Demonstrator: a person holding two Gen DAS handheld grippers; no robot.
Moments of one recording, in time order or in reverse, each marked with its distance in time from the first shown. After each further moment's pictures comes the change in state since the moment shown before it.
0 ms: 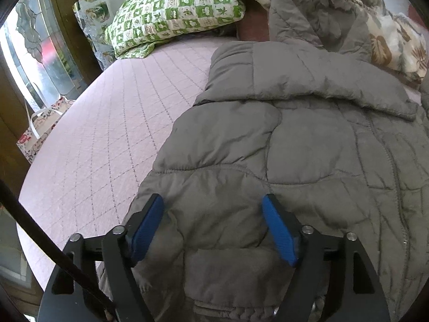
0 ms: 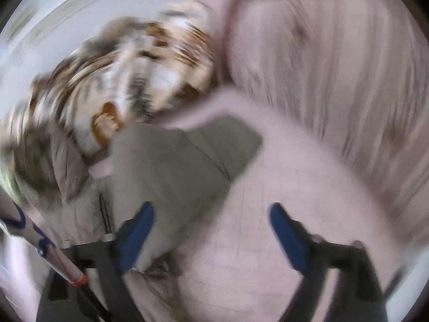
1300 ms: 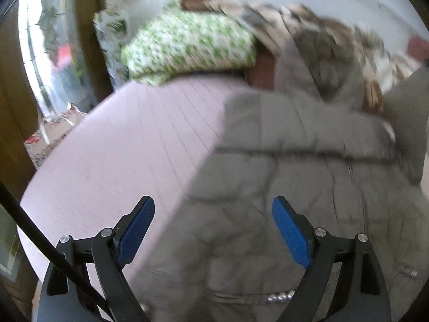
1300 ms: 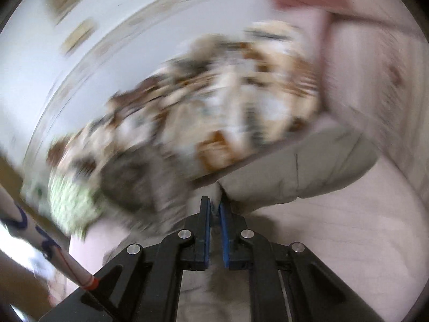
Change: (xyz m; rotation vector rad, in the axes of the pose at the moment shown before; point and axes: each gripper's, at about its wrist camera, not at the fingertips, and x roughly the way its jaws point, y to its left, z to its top) left arm -0.066 0.047 0.017 -0.120 -0.180 -0.046; right arm -0.085 0.235 -0.010 -0.409 -0.059 0.372
